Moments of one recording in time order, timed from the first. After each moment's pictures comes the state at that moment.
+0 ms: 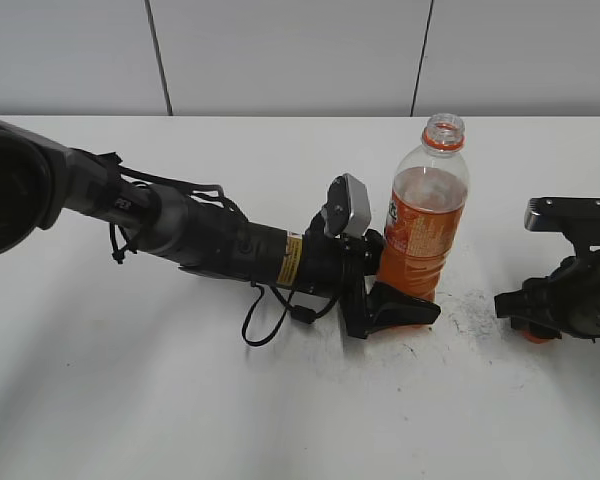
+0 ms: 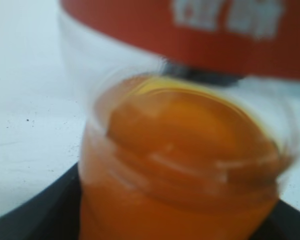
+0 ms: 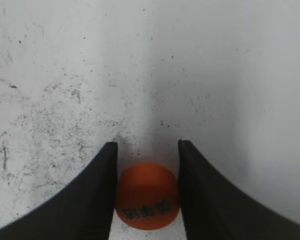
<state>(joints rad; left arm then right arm) -0.62 2.51 -1.48 1.29 -1.04 -0.68 0.14 1.77 -0.57 0.24 0.00 -0.10</state>
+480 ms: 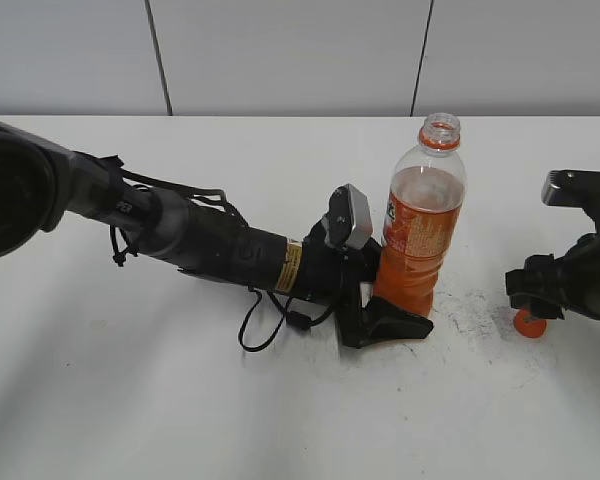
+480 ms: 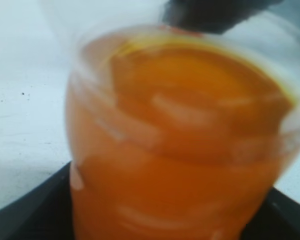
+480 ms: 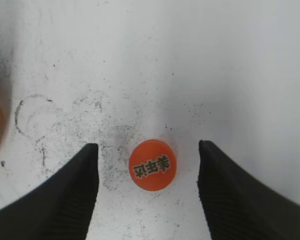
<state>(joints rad) -0.62 2.52 -1.48 1.32 -1.00 -0.68 0.14 1.66 -0.57 0.24 0.06 -0.07</state>
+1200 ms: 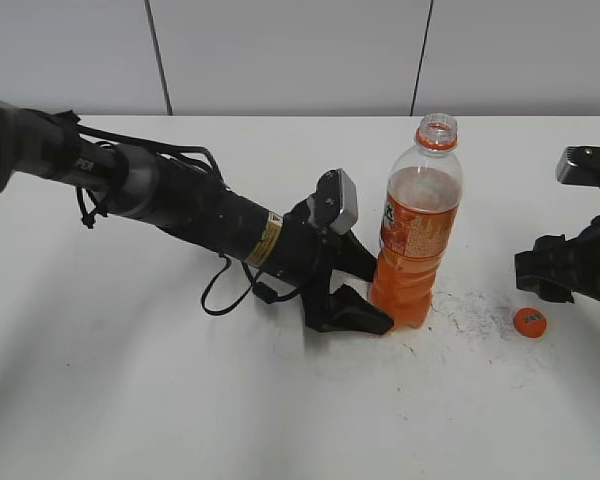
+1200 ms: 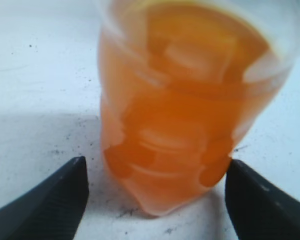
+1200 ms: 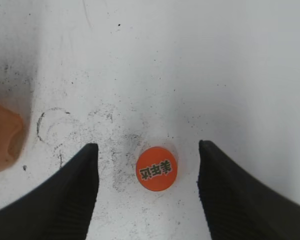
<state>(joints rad) -0.57 2.42 -1.48 1.65 -0.91 -0.91 0.14 1.56 -0.57 0.24 0.09 -0.07</state>
